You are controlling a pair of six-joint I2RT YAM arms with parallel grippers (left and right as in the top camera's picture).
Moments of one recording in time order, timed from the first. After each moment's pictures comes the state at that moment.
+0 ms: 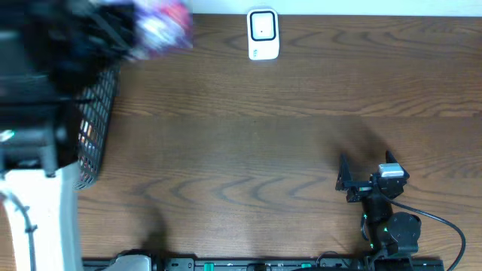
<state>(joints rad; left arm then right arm) -0.04 1.37 1.83 -0.88 0.42 -0.65 0.05 0.01 0.01 -0.07 -0.03 0.01</state>
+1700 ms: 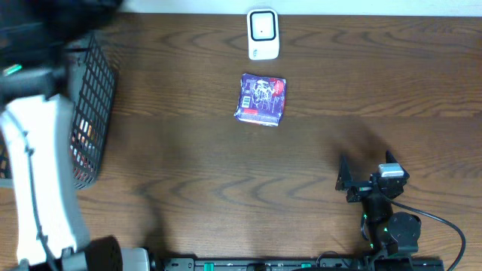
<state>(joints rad) 0.20 1.57 1.84 -0.46 0.75 -0.80 0.05 0.01 0.01 -0.07 -0.03 0.01</state>
